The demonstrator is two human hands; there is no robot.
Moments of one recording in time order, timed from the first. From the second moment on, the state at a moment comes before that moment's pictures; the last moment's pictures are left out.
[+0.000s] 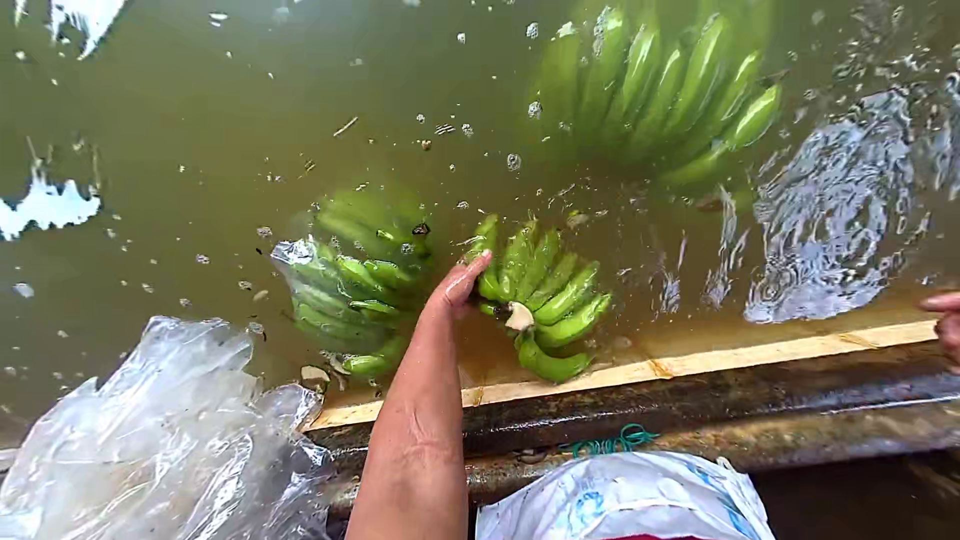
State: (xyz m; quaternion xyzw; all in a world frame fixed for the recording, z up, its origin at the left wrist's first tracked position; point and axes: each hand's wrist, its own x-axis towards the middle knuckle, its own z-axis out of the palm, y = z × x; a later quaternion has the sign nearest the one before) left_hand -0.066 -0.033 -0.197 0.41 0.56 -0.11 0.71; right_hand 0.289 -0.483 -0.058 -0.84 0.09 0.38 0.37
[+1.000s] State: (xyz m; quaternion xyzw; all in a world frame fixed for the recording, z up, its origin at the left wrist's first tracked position) left_hand -0.028 -0.086 -0.177 0.77 0.41 -0.26 0.41; right_hand 0.115 -0.233 -0.120 -0.77 -0.19 0.60 0.07
